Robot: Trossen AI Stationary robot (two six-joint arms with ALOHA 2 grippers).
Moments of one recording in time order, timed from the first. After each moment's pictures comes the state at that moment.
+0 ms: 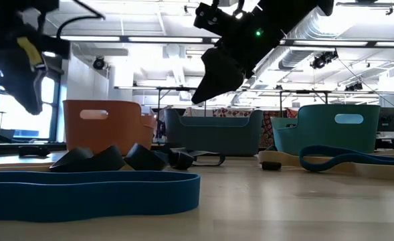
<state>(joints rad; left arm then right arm) -0.33 1.05 0.66 -1.10 -0.42 -0.77 0.28 1.86 1.20 -0.19 0.72 0.10</state>
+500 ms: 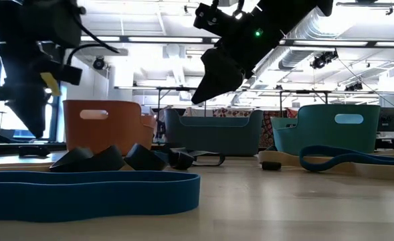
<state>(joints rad) -0.21 1.21 0.62 -1.00 -0.40 -0.72 0.28 1.86 1.20 -0.19 0.72 0.10</state>
